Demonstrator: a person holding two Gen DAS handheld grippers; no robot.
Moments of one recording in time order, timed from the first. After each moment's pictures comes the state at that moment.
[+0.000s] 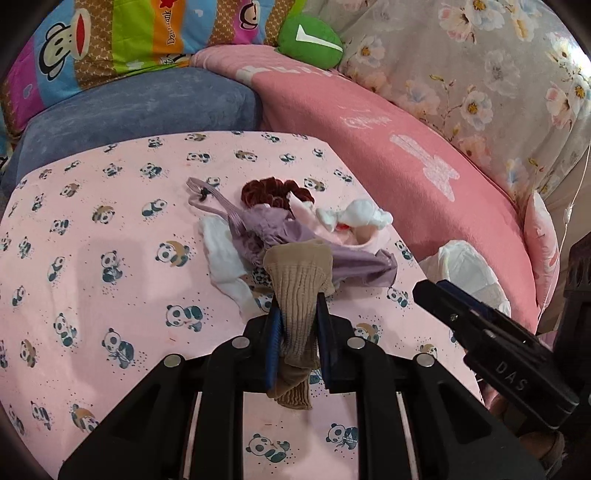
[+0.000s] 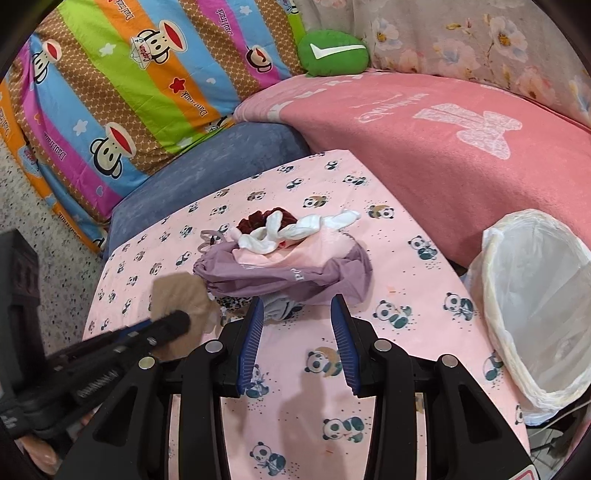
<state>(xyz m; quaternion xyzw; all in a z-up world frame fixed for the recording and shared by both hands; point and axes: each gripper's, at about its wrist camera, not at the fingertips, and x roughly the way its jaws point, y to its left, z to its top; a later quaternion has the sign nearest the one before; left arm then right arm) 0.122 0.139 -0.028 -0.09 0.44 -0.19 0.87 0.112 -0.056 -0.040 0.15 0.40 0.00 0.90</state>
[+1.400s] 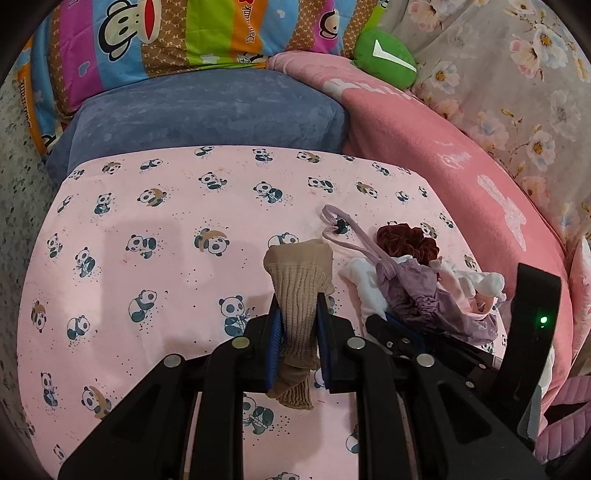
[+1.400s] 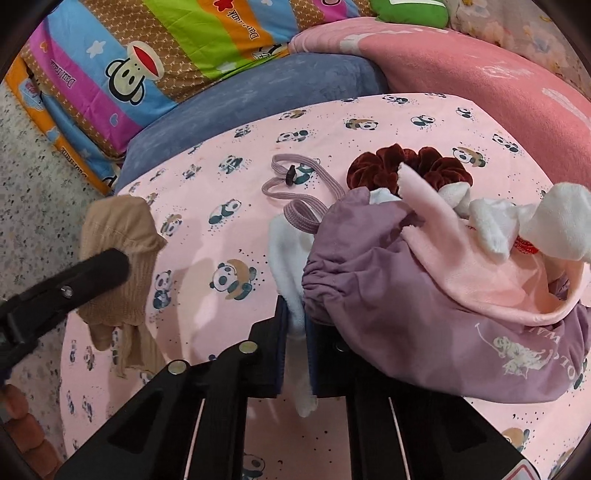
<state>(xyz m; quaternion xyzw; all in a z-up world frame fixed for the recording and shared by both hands) 0.176 0.228 -0.048 -0.11 0.45 -0.09 0.88 0.229 0.066 -0.116 0.11 0.48 0.09 0.86</state>
